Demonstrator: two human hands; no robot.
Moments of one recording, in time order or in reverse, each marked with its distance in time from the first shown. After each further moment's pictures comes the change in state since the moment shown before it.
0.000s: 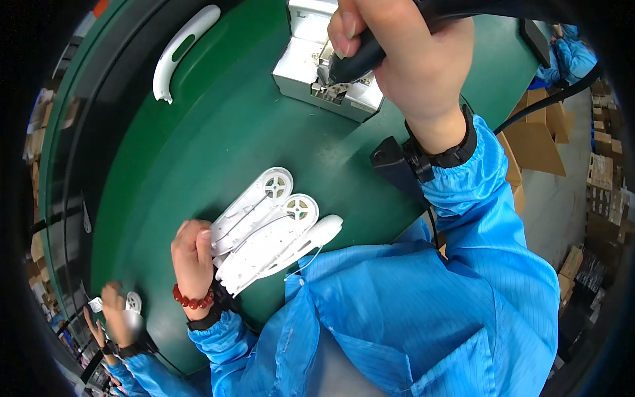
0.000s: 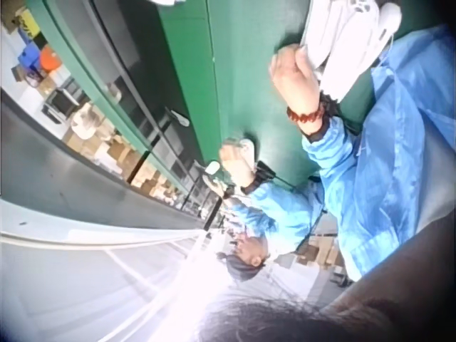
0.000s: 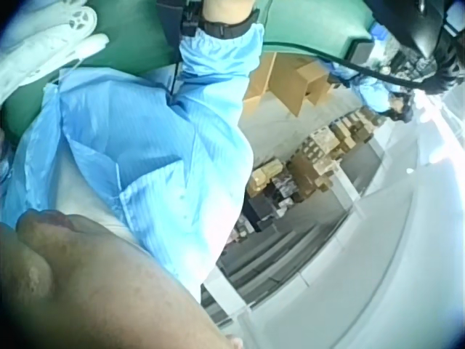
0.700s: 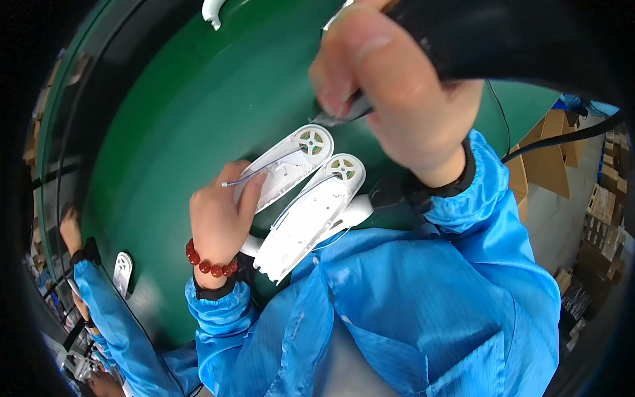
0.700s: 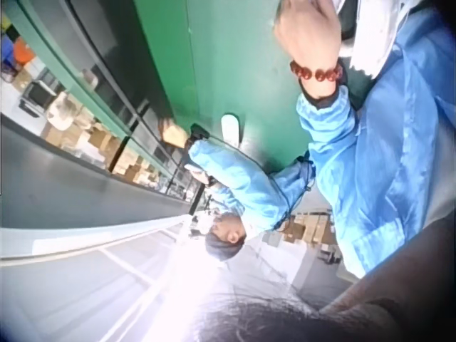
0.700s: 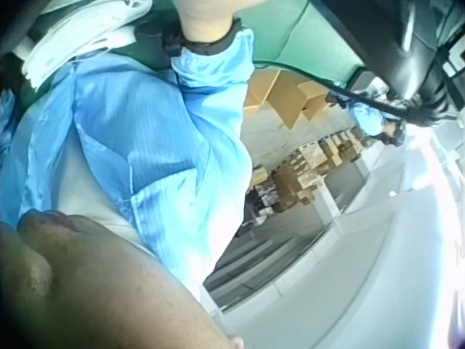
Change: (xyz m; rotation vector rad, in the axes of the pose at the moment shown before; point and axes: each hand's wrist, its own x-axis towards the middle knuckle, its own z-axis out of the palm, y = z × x) left_hand 0.005 0.000 0.022 0.152 0.063 0.020; right_hand -0.073 0.060 0.063 0.413 0.038 0.217
